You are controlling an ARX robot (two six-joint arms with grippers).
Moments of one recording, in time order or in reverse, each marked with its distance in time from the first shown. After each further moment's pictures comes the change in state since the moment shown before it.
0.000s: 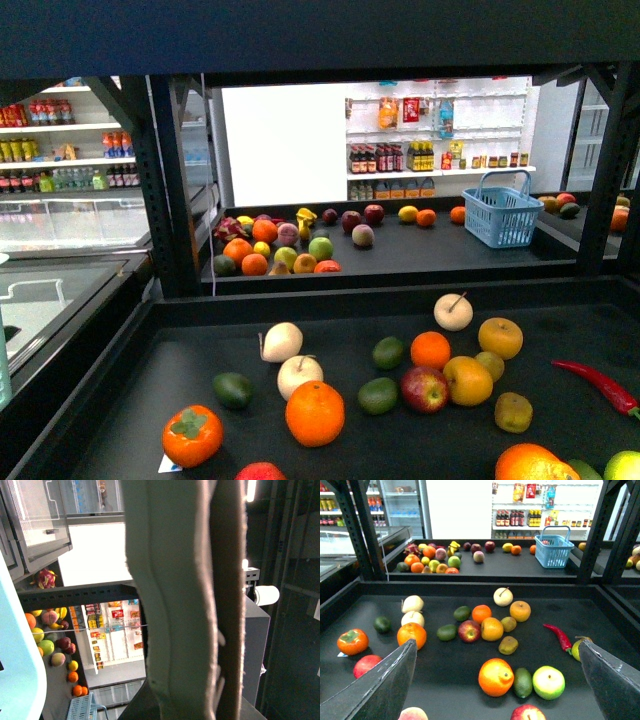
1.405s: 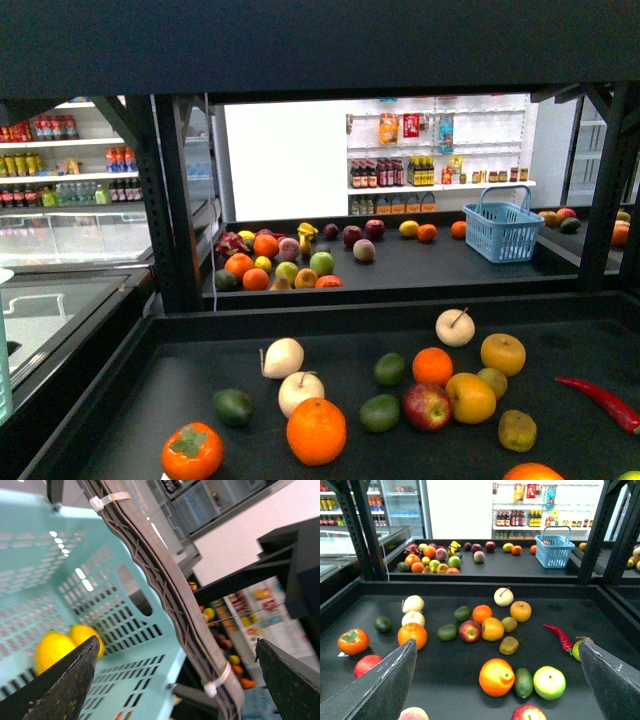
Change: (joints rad) left arm 0.067 -0.628 -0.222 -0.923 -0.080 0.858; right arm 0.000 0.000 0.000 0.000 0.000 0.000
